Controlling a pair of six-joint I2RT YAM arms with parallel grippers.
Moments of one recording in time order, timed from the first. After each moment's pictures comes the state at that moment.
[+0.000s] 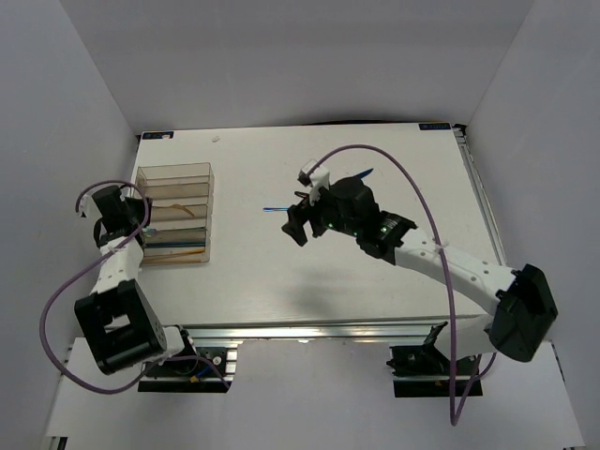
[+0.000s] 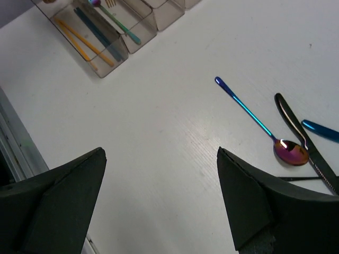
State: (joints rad) left arm 0.41 1.28 0.78 0.00 0.05 -1.07; right arm 0.87 1.39 1.11 -0.07 -0.12 0.05
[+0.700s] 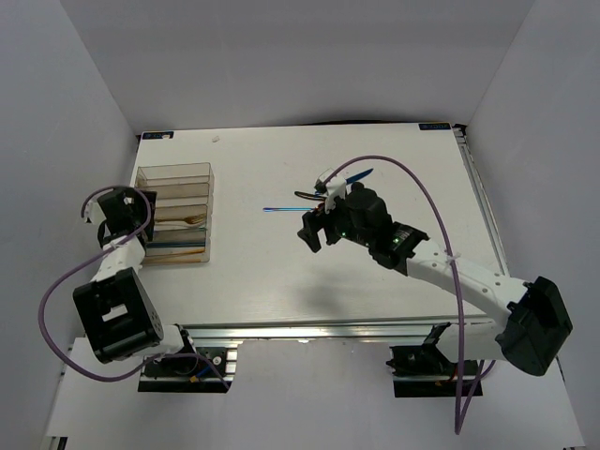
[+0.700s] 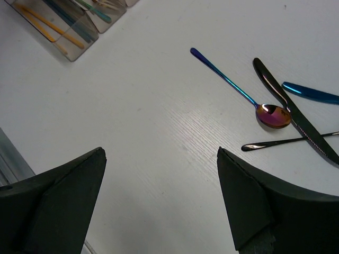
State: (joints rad) left arm 0.41 1.38 0.75 0.07 0.04 -1.09; right arm 0.84 1.26 0.93 -0.06 -0.06 0.07
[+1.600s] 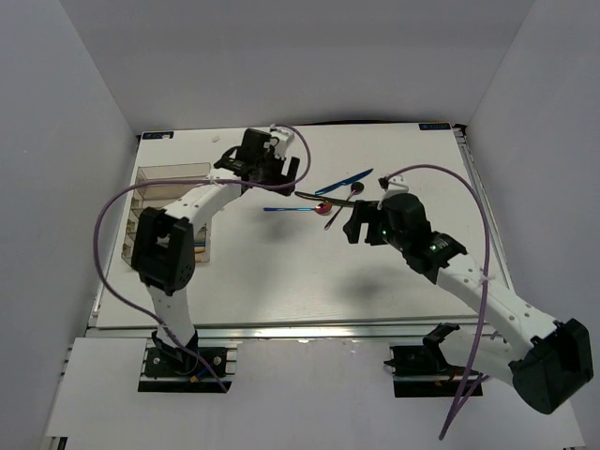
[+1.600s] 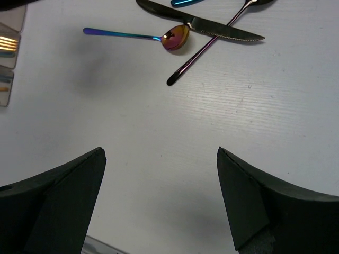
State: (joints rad) left arm -0.42 1.83 1.51 -0.38 0.10 -0.05; right arm 0.60 1.10 0.83 -0.28 0.10 0.41
